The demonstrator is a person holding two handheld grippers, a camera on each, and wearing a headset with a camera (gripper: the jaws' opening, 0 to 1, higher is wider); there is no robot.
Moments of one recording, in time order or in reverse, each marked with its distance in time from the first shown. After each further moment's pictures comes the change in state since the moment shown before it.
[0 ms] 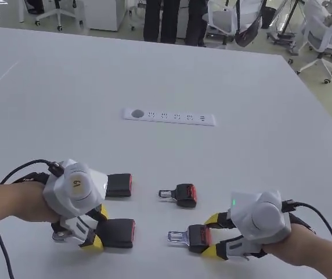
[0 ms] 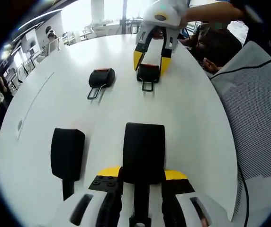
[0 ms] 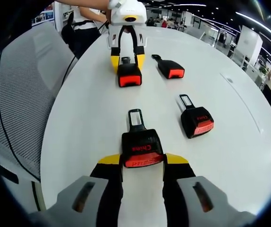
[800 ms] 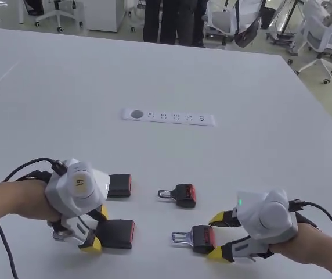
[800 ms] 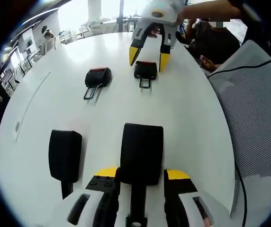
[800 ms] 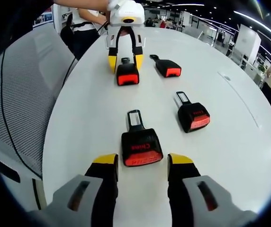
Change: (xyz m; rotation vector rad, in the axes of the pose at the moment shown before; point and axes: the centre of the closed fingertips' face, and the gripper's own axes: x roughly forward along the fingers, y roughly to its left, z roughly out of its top) left arm -0.001 -0.003 -0.001 0.007 0.024 -0.027; right arm -0.008 -0.001 -0.004 0.027 -0.011 -0.002
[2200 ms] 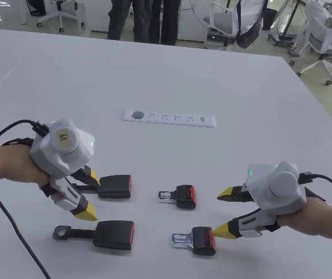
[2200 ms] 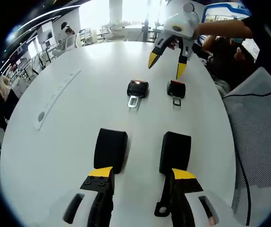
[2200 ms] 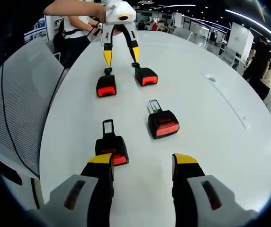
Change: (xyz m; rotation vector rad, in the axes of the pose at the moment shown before) left arm -0.050 0.053 0.011 -0.125 -0.063 0.096; right arm -0.022 -0.050 0.015 0.035 -0.023 -0.048
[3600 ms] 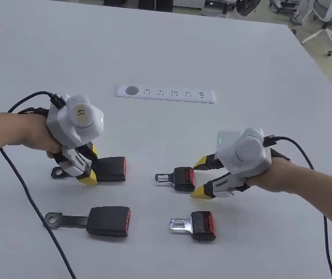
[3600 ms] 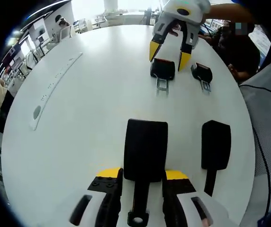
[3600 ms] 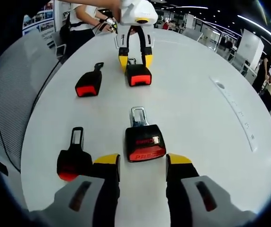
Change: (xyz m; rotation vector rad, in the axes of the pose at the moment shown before) left arm 0.038 0.059 -0.015 0.045 0.129 -0.004; right arm 0.057 -0.038 0.017 -0.095 0.023 0.045
